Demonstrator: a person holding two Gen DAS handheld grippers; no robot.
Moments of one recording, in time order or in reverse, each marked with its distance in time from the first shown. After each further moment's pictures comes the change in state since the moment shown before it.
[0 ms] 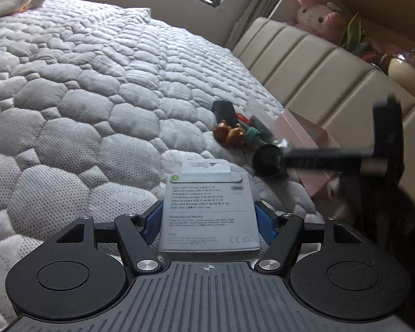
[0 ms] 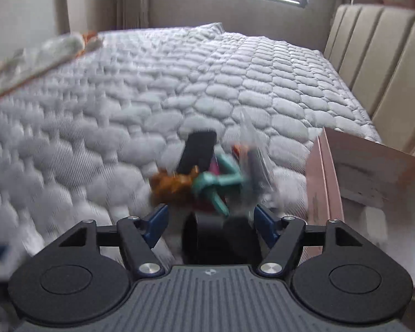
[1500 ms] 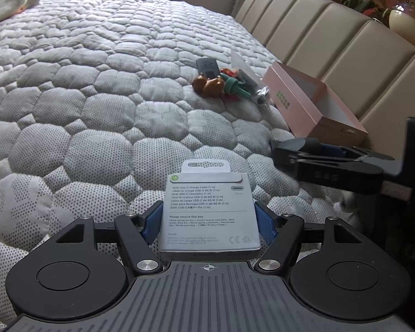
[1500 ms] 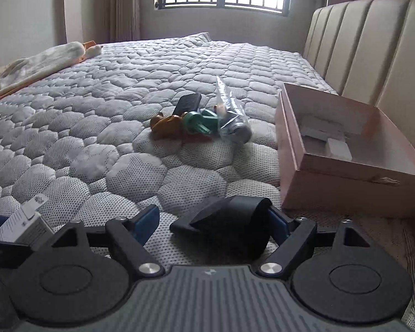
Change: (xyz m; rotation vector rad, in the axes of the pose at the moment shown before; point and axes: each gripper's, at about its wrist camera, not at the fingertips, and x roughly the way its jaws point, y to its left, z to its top) left arm -0.014 -0.065 -0.036 0.067 0.137 0.124; right arm -0.062 -0.017 -0.091 0.082 -0.088 0.014
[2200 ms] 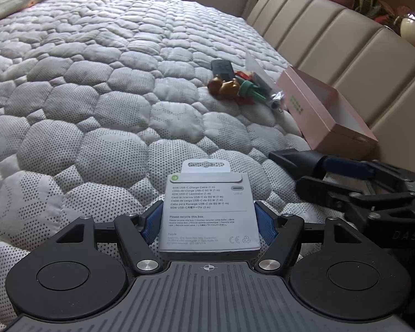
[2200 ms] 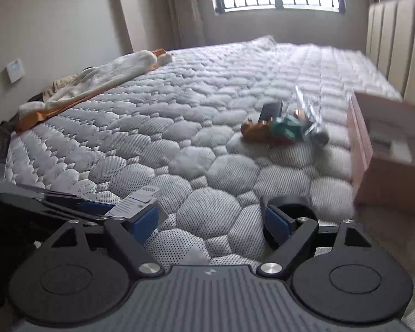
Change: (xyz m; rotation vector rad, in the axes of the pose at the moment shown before) left arm 0.005 0.013 0.003 -0.037 -0.006 0.025; right arm -0.048 0.028 0.001 -0.033 -0.016 0.307
